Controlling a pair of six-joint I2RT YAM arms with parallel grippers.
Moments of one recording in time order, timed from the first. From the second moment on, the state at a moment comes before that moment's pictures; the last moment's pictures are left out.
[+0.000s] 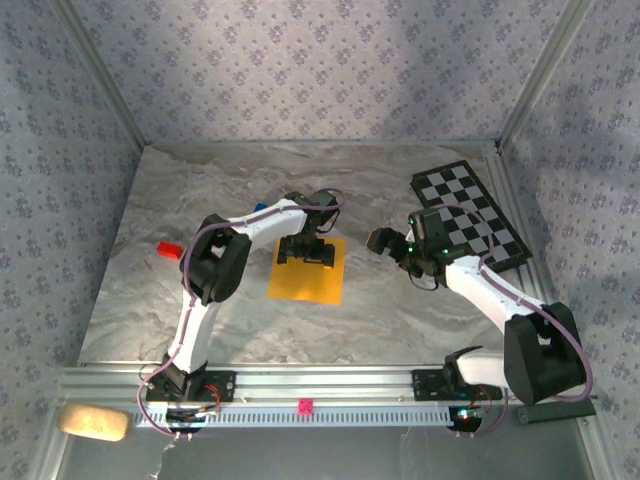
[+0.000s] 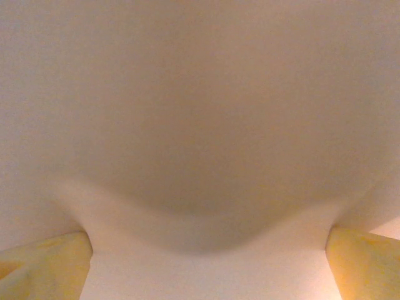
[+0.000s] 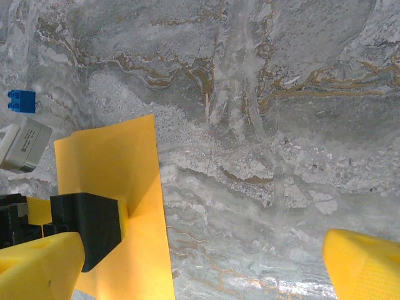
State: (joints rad) left arm -0.72 2.15 1.63 -1.03 0.01 -0.62; right arm 0.33 1.28 0.71 -0.30 -0.23 0.76
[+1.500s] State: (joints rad) left arm -0.66 1.96 1.35 -0.35 0.60 -0.69; right arm 0.32 1.12 0.67 -0.34 -0.07 0.80
